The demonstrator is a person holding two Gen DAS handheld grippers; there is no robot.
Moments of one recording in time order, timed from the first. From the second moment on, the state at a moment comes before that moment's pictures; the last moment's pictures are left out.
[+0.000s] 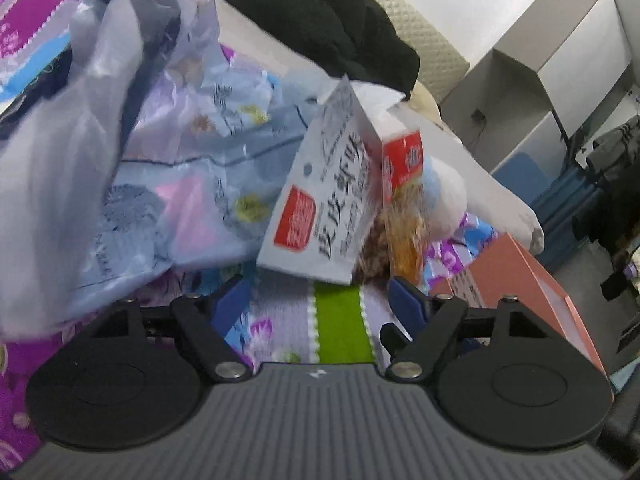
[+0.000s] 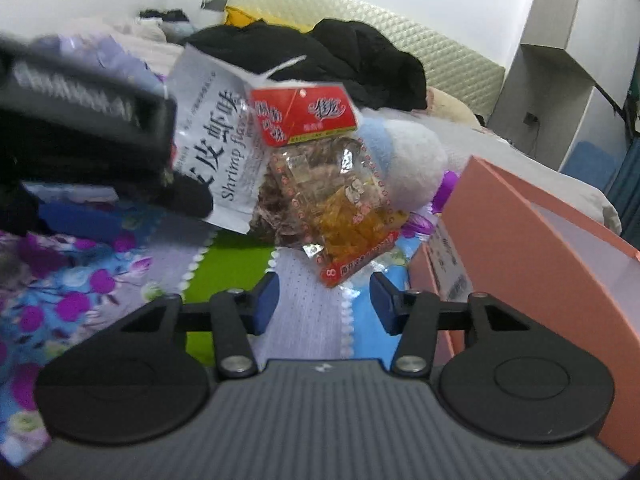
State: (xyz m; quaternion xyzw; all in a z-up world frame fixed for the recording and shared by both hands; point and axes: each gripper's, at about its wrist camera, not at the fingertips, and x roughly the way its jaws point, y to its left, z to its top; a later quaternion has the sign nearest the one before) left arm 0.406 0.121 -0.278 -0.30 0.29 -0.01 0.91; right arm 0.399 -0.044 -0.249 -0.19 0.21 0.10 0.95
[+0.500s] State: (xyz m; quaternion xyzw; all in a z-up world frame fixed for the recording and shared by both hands) left arm 0.427 0.124 -0.277 -0.30 0.28 -0.01 0.91; right arm 0.441 -0.018 -0.258 -0.23 0.20 0.07 0.95
